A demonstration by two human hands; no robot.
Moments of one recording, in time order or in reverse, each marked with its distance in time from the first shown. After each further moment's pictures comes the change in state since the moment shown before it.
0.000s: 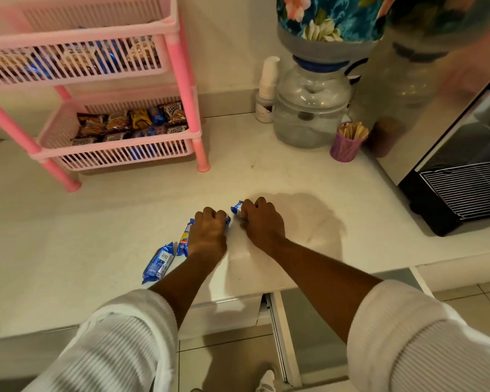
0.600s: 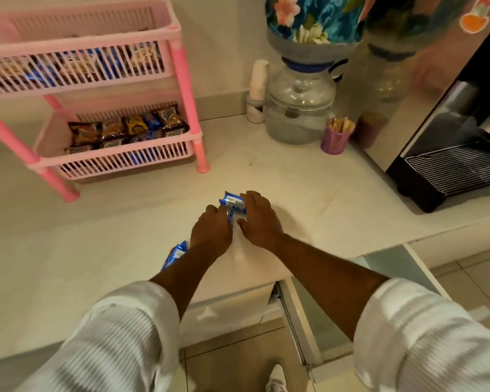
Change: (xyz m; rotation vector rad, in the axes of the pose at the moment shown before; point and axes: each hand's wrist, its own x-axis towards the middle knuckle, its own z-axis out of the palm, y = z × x) left_hand -0.004 -0.026 -0.020 -0.130 -0.007 0.093; right_hand -0.012 -0.034 0.008 0.159 -0.009 0.058
